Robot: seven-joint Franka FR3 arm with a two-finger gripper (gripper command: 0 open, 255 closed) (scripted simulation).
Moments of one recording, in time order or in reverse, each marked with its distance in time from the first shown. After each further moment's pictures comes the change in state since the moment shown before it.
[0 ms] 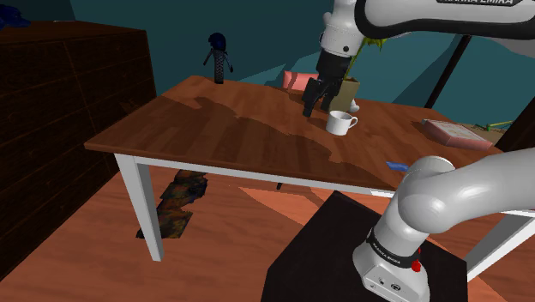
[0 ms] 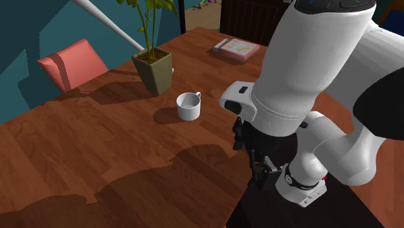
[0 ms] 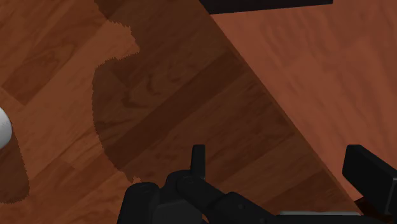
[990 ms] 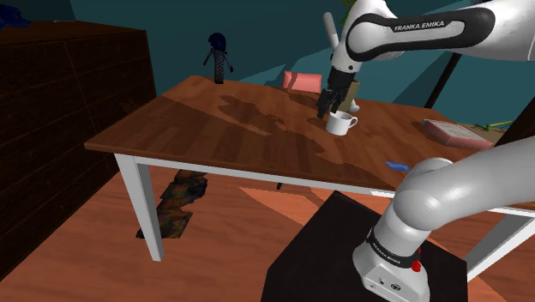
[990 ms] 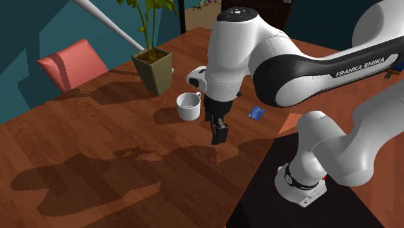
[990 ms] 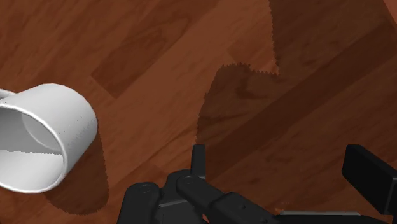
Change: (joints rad) arm -0.118 0.140 -0.256 -0.046 -0.167 0.189 -0.258
